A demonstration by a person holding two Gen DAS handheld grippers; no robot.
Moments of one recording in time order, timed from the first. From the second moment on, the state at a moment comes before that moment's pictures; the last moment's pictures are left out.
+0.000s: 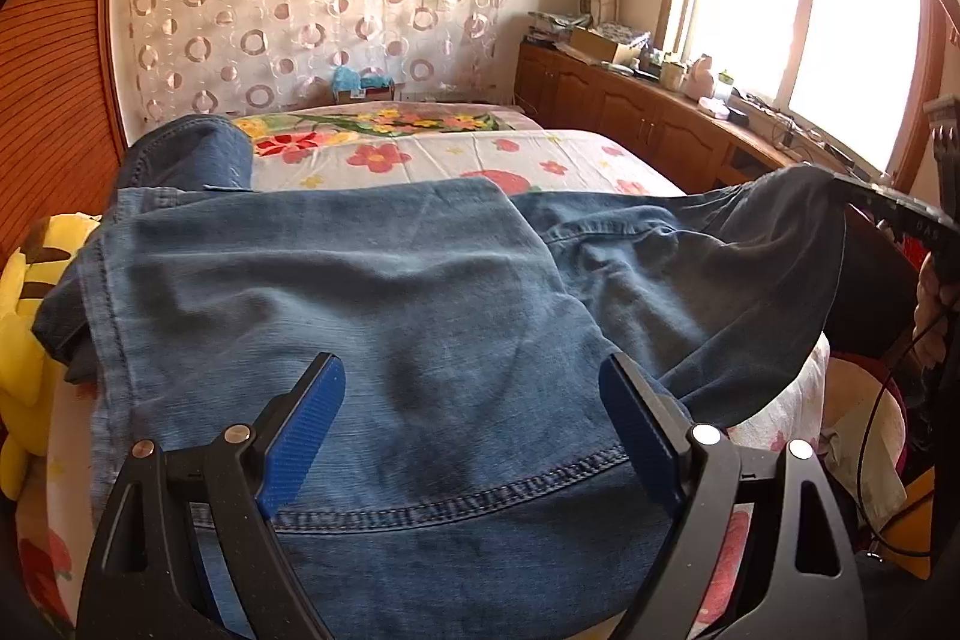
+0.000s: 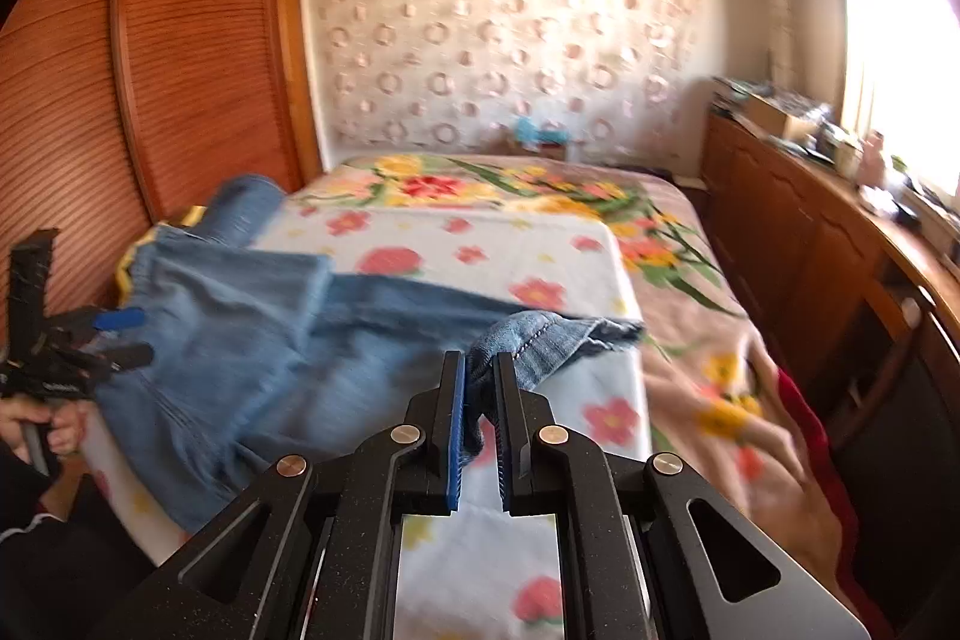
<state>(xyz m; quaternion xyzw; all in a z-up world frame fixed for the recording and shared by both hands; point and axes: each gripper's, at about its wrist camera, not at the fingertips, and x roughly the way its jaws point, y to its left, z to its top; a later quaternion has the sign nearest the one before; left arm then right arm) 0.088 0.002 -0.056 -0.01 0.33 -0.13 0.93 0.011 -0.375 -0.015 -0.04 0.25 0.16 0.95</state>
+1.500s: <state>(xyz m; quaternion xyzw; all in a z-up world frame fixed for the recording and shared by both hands) 0.079 0.044 -0.071 -0.03 0.35 -0.10 0.93 0.061 -0.223 -0.002 -0.05 0.30 0.29 0.91</state>
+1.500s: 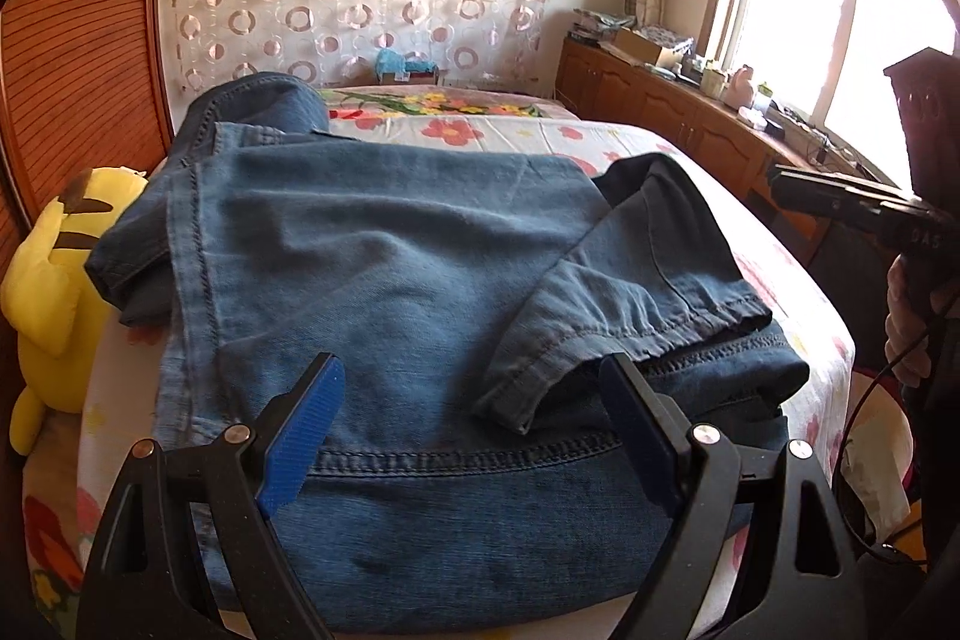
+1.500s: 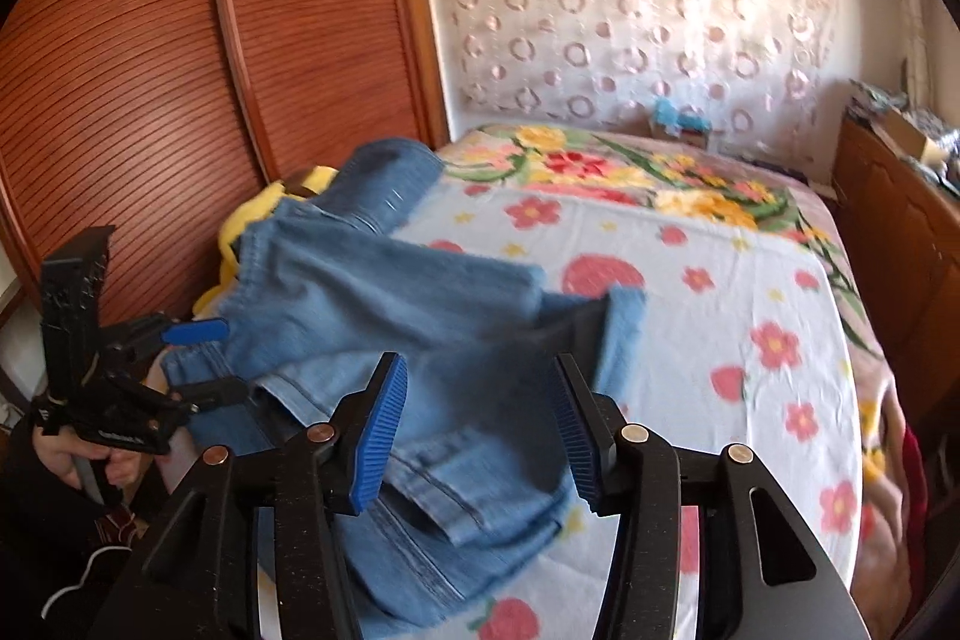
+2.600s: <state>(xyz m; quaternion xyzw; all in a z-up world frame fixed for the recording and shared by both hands) 0.094 0.015 -0.087 0.04 0.36 -0.13 0.92 0.064 -0.198 -0.027 0.00 0.39 0.30 0.87</state>
